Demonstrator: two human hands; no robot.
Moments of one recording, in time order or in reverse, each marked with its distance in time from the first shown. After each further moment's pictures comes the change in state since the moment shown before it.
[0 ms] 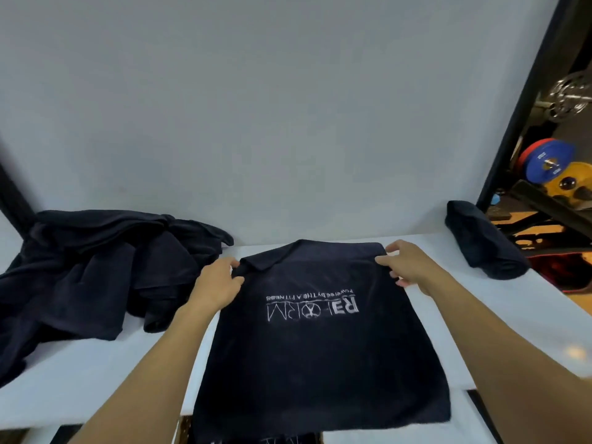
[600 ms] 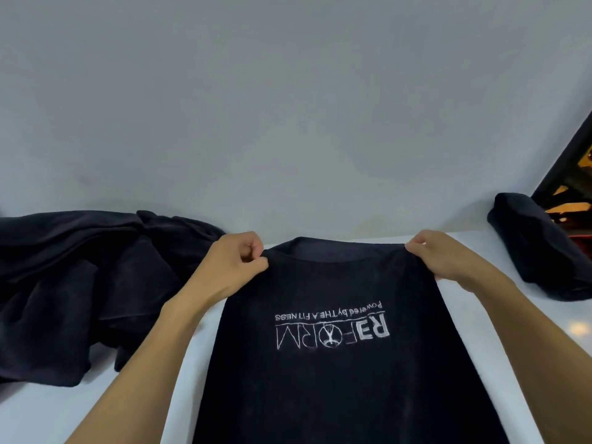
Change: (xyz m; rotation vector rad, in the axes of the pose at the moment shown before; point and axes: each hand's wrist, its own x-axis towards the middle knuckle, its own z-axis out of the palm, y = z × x) left_hand 0.056 0.025 -0.007 -0.258 -0.116 0.319; right_hand 0.068 -0.008 -0.010 -0.280 -0.108 -0.092
